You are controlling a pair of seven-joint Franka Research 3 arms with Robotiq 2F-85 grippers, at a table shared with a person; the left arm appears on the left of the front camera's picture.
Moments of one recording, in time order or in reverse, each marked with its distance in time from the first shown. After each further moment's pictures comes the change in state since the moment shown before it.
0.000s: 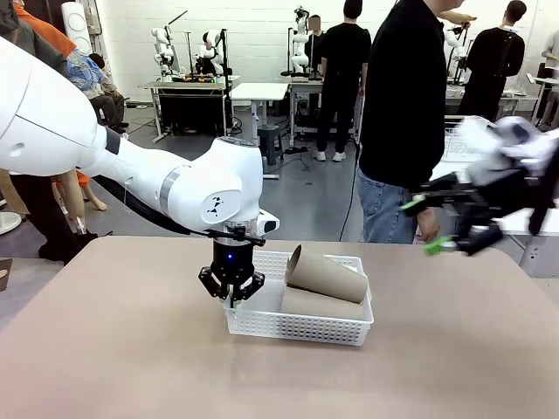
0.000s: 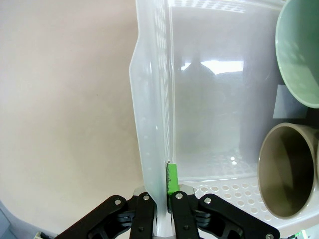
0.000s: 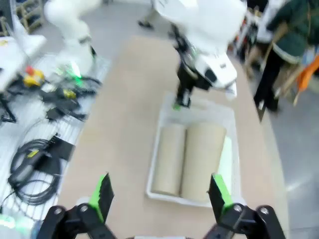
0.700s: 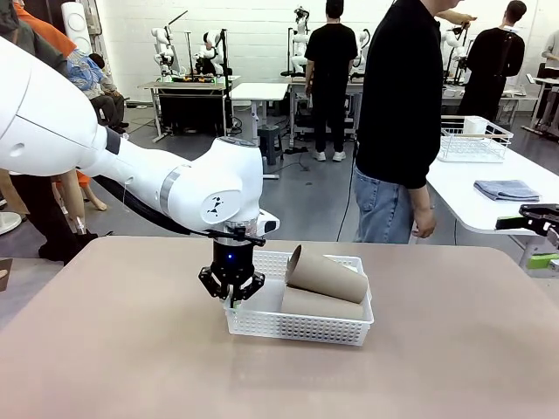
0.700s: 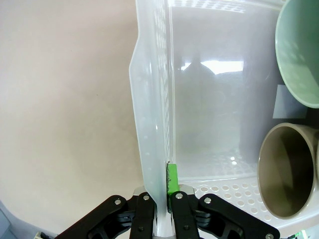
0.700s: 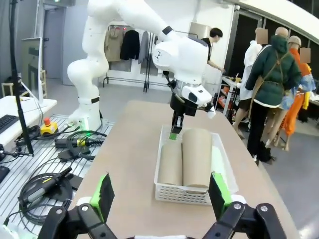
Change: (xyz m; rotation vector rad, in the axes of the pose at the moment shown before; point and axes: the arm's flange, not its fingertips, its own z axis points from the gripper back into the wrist) left arm 0.000 0.000 0.000 0.000 0.000 0.000; right arm -0.146 0.016 0.088 -0.050 -0.424 -0.073
